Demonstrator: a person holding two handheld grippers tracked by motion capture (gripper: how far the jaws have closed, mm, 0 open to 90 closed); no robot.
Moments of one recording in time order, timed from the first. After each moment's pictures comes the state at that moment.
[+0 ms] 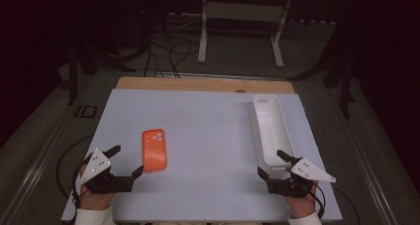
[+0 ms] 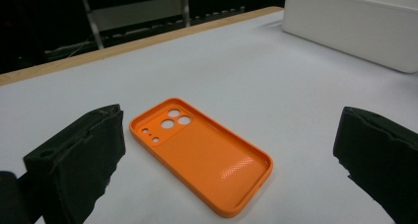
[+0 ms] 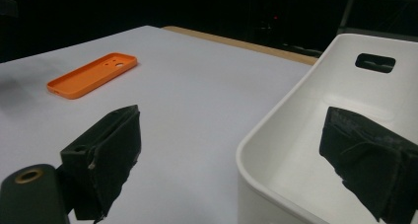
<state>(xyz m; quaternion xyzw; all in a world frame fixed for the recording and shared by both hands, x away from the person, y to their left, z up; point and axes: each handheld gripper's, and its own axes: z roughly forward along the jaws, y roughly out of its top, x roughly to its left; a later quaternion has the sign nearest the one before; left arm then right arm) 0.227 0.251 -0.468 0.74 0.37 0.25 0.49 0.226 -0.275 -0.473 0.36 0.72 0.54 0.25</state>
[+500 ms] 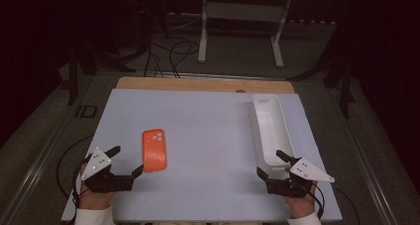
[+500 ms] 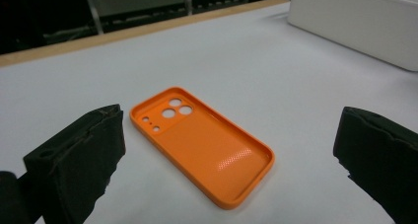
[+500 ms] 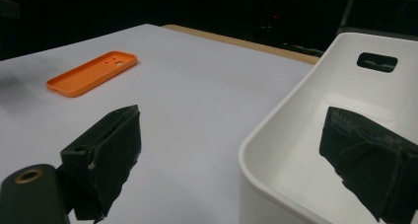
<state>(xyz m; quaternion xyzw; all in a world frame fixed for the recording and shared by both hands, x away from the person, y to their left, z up) 0.230 0.251 -0.468 0.75 0.39 0.24 0.48 0.226 -0.273 -0.474 0.36 0.72 0.54 0.25</state>
